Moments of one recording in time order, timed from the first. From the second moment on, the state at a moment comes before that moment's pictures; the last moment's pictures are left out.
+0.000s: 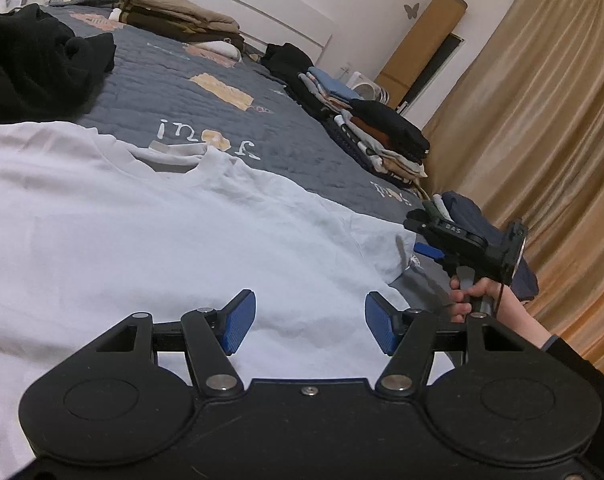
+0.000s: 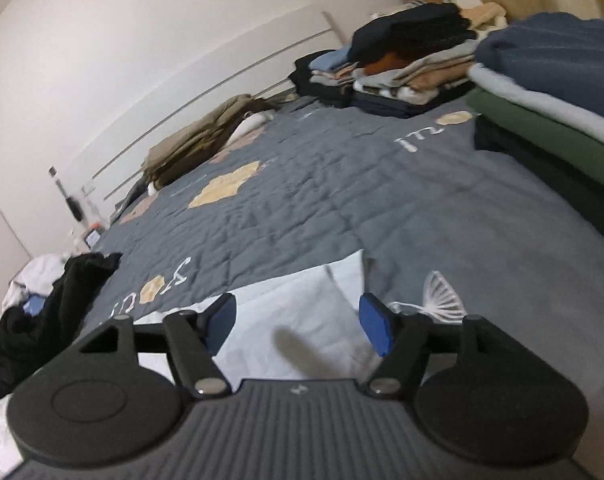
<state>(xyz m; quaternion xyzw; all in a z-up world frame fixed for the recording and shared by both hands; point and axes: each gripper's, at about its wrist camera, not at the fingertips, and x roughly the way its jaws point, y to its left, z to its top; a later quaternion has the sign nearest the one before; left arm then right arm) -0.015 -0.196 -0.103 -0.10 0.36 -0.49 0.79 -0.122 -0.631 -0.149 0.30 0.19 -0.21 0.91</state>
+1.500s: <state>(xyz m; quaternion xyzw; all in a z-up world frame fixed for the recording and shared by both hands) 0.041 -0.186 -0.103 -0.13 0.35 -0.48 0.79 -0.015 -0.711 -0.114 0.30 0.27 -0.27 0.87</state>
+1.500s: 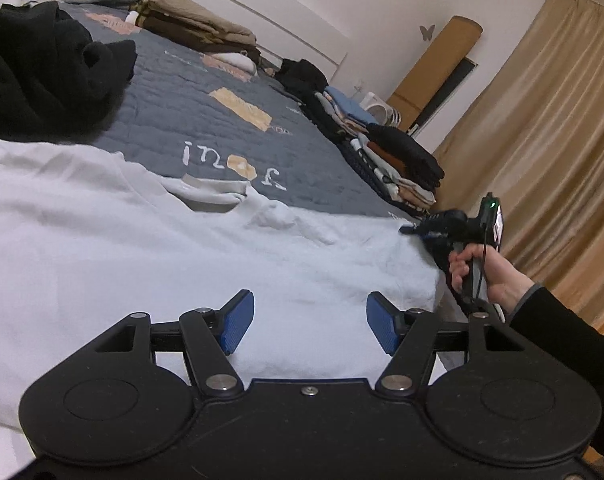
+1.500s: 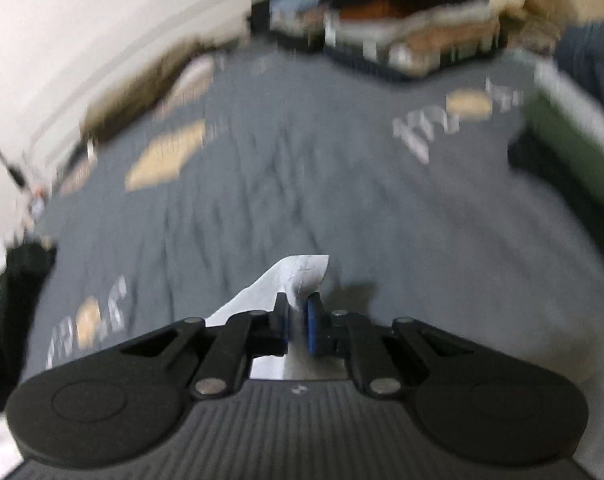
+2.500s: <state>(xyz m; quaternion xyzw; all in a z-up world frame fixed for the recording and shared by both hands) 0.015 -0.180 -0.090 -0.14 0.35 -0.50 0.78 -0.088 -0.598 -0.144 0.28 0.32 -0.28 0.86</state>
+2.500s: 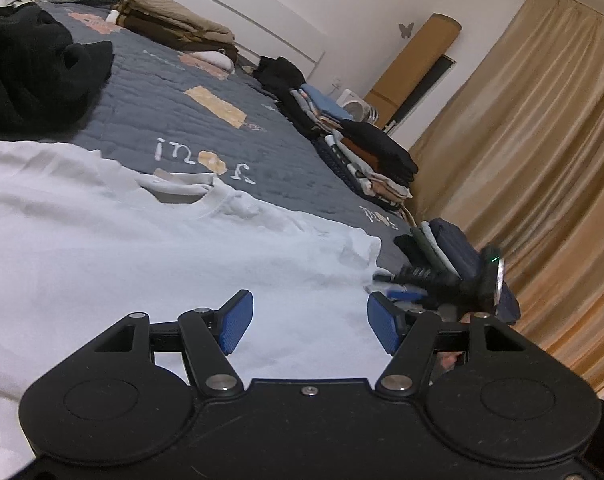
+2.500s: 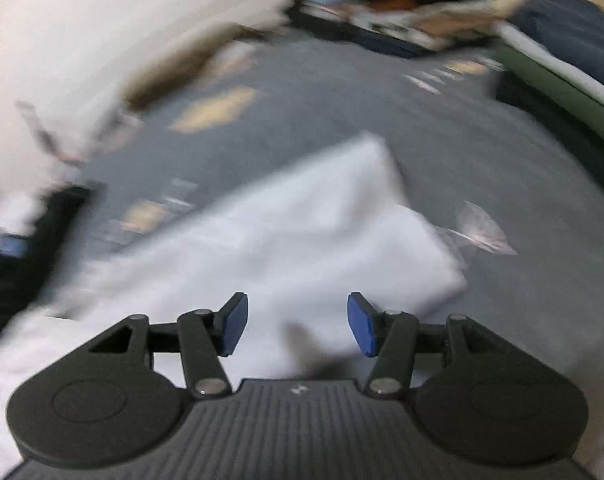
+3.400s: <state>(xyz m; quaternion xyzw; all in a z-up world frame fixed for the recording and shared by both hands) 0.057 0.038 -0.115 -0.33 0.36 -0.15 0.86 -0.037 -0.326 -0.094 0.32 0.25 0.05 0.91</state>
